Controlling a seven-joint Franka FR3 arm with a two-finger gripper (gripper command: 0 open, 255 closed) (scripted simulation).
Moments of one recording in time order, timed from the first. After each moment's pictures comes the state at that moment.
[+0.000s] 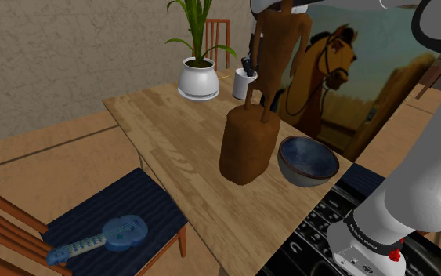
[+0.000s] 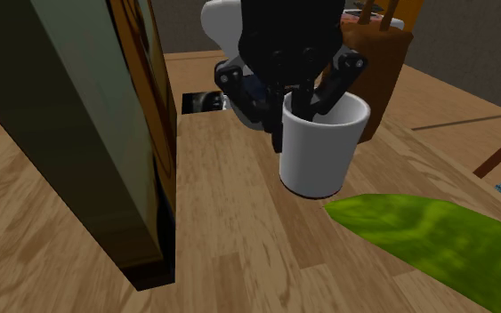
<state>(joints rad) -0.01 0.17 -0.13 -1.73 0.09 1.88 -0.09</state>
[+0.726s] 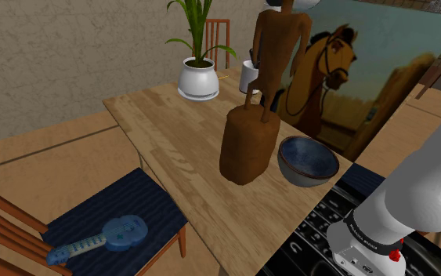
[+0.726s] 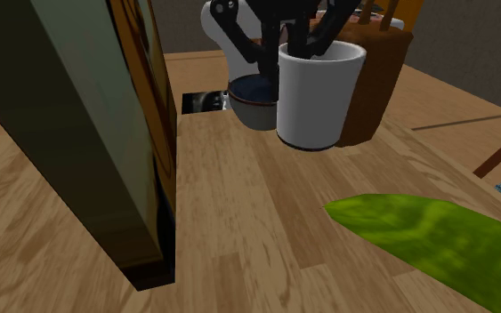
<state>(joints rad) 0.00 0.04 -0.13 -1.79 0.07 1.81 -0.07</state>
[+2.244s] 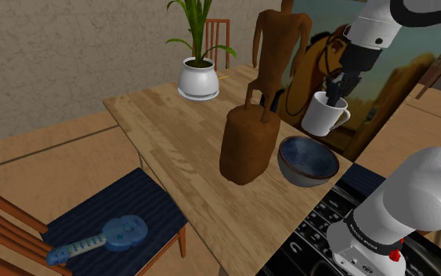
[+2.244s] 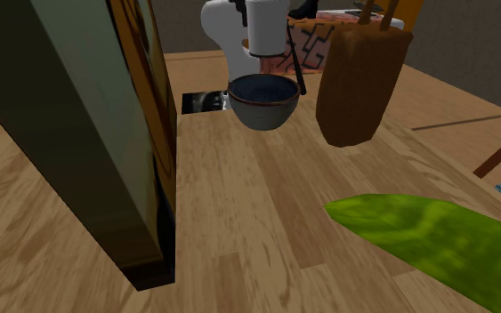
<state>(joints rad) -0.05 -0.94 -0.10 -2.57 -0.01 1.62 -0.02</state>
